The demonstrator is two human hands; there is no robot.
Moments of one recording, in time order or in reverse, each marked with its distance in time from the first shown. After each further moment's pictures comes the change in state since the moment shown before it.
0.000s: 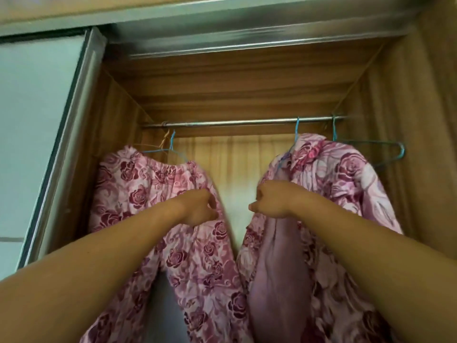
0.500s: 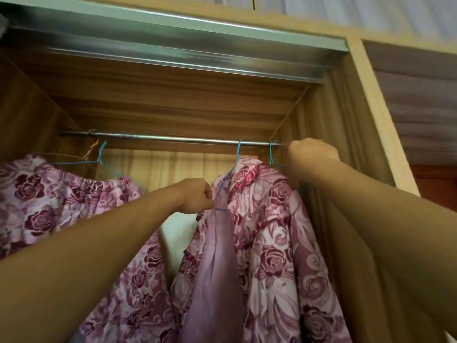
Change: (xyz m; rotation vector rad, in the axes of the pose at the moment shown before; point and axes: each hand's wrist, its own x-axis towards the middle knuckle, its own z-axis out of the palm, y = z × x) left_hand 0.081 0.107 -0.030 -0.131 0.101 0.210; right_hand -0.055 0.120 -0.126 -0.388 0.494 0.458
